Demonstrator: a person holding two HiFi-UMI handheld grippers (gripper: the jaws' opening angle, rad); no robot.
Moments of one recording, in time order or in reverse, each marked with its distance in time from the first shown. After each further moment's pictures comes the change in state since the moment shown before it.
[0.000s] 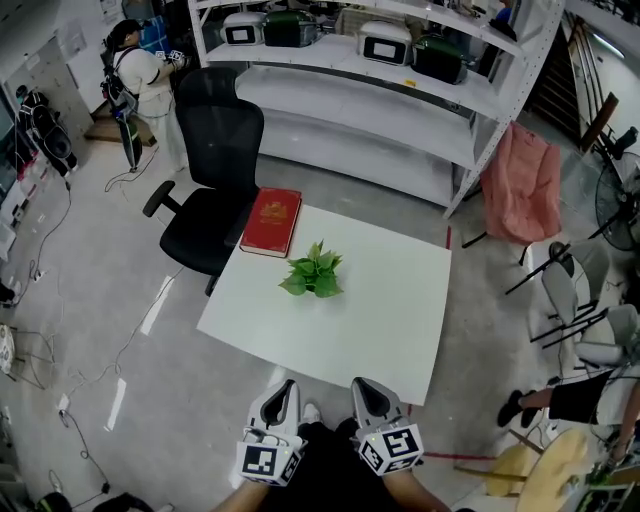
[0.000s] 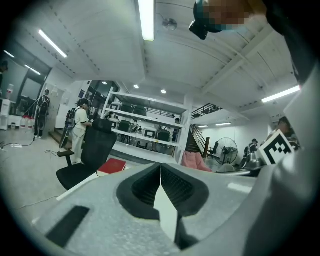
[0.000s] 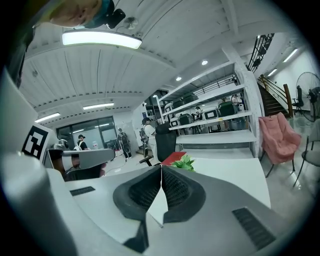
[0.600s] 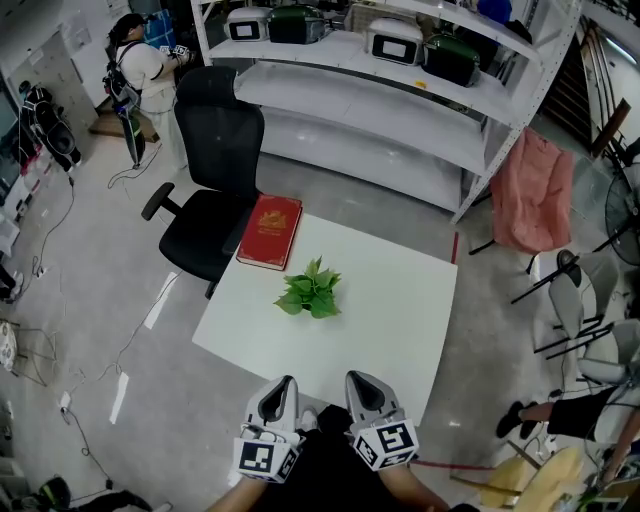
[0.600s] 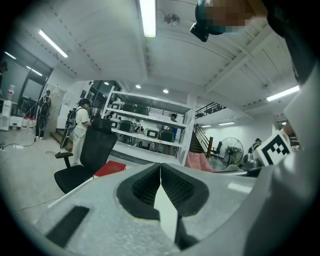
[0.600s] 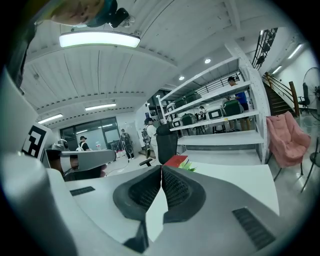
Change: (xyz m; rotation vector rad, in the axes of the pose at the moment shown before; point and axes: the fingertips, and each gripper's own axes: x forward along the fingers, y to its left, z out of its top) left arm 0.074 0.015 0.014 -0.006 0.002 0.026; right arm 0.066 -0.040 0.030 -0.010 -0.002 0.052
